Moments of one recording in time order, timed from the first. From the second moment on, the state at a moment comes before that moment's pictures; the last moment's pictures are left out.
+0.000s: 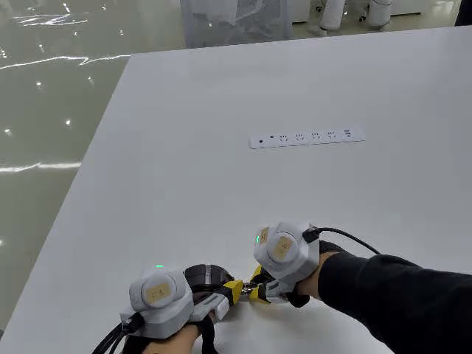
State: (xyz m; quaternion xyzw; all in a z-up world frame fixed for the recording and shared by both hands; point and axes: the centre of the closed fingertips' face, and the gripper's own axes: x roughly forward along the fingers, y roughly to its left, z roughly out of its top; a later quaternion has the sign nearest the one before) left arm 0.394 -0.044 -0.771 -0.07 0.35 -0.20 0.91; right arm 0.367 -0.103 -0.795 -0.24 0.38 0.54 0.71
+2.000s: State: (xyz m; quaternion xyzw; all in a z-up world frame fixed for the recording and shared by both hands) left arm 0.393 -0.043 -0.769 -0.08 0.34 -0.21 0.91; right arm 0.367 -0.083 -0.794 -0.23 0.38 0.53 0.72
